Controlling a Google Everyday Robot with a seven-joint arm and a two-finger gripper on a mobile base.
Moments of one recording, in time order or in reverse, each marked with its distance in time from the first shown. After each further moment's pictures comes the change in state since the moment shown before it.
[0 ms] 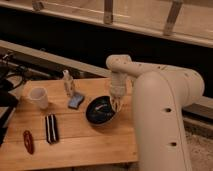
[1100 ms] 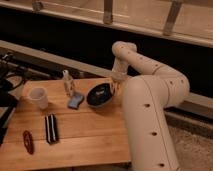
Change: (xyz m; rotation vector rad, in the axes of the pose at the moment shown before) arm -0.088 0.034 -0.070 -0.219 -0.122 0.032
